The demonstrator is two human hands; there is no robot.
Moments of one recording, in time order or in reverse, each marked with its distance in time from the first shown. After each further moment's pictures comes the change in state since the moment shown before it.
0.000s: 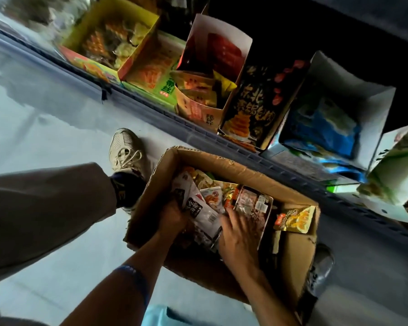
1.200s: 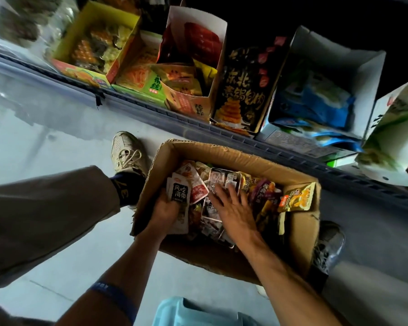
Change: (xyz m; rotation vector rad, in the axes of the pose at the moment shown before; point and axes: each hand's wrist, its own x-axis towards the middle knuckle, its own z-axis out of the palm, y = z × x) left_hand -0.011 -0.011 -0.023 -0.475 0.053 -0.051; right_hand 0.036 0.003 0.013 -0.219 -0.267 -0.178
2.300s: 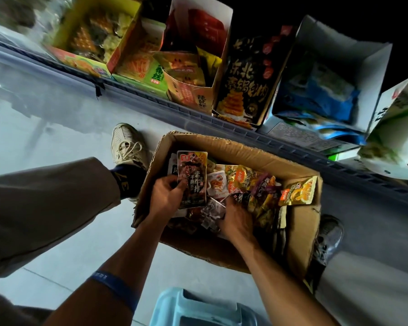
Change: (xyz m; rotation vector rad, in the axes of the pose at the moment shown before) left_hand -0.011 0.020 -0.002 -0.022 0.036 0.241; right_hand -0.014 -0.017 0.024 0.479 0.010 0.385
